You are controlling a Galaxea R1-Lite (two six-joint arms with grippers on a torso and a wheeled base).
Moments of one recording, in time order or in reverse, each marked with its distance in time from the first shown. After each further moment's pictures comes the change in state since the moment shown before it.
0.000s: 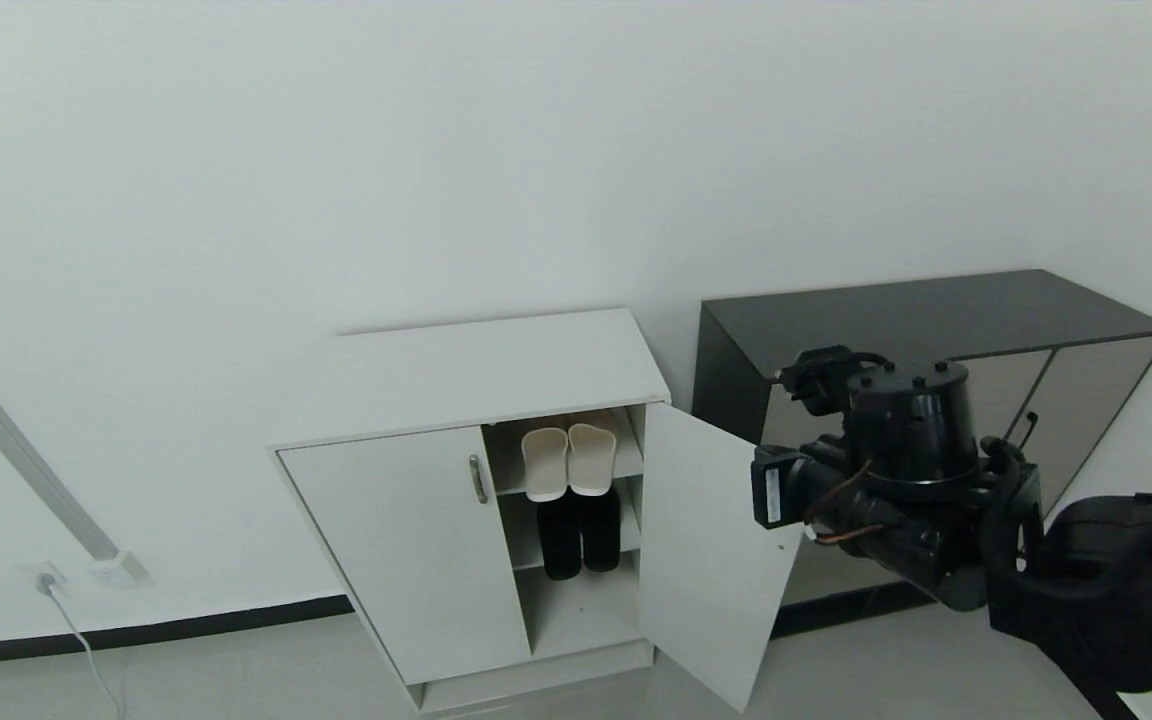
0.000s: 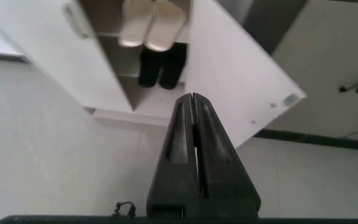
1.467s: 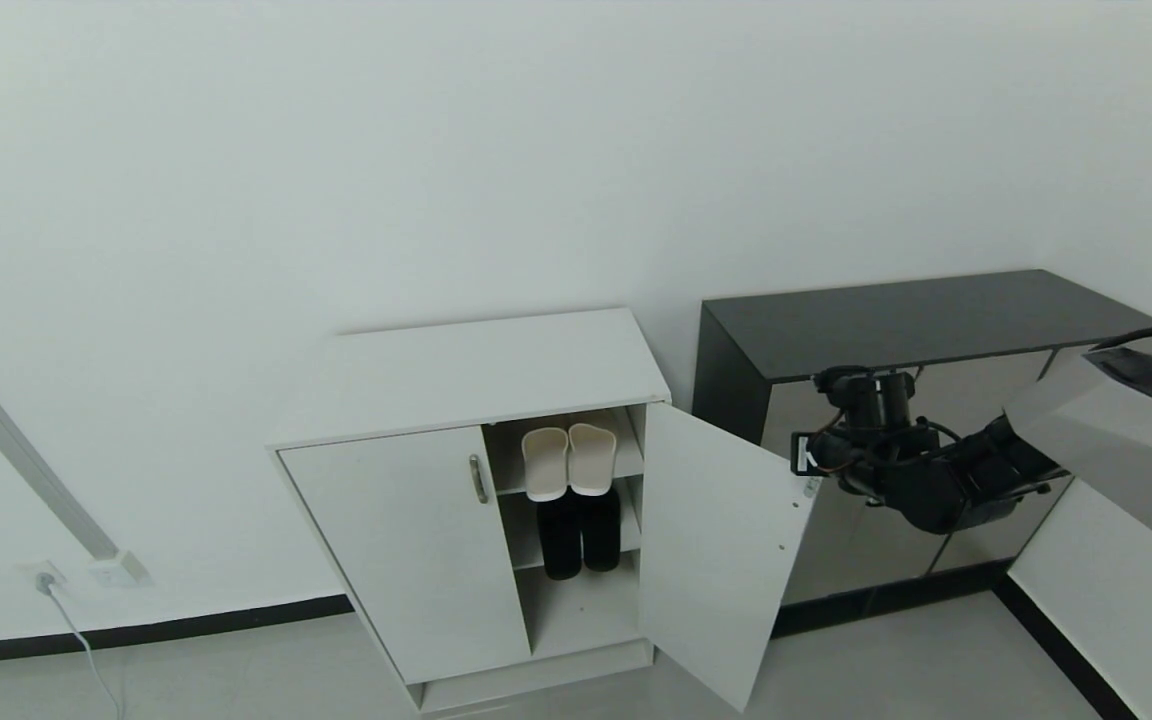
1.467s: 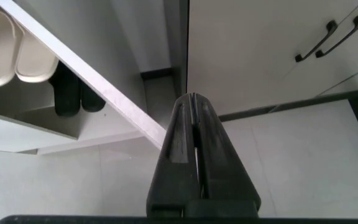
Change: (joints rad) left arm 0.000 0.000 0.000 0.000 0.000 0.000; right arm -0.409 0.508 -0.403 -0.004 0.150 0.010
